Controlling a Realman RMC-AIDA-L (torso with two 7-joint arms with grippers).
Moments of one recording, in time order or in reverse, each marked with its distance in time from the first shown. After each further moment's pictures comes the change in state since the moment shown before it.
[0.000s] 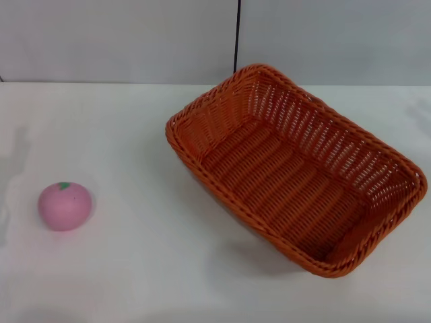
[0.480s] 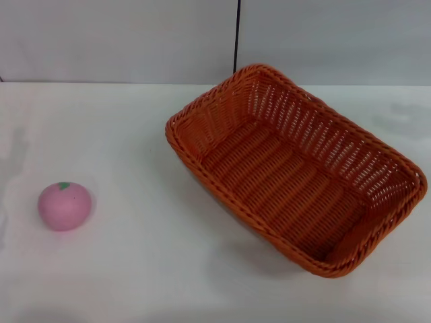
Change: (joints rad) left arm 0.009 0.000 0.001 0.001 0.002 0.032 0.000; right arm 0.272 -0.088 -0.045 -0.296 -0.552 -0.184 0.429
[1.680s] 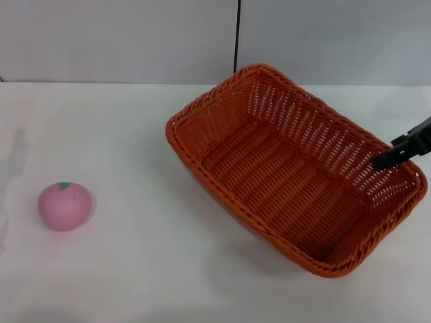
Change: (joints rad) left arm 0.009 -0.002 0.013 -0.007 0.000 0.039 0.000; right arm 0.143 0.081 -0.405 0.076 -0.388 0.132 0.070
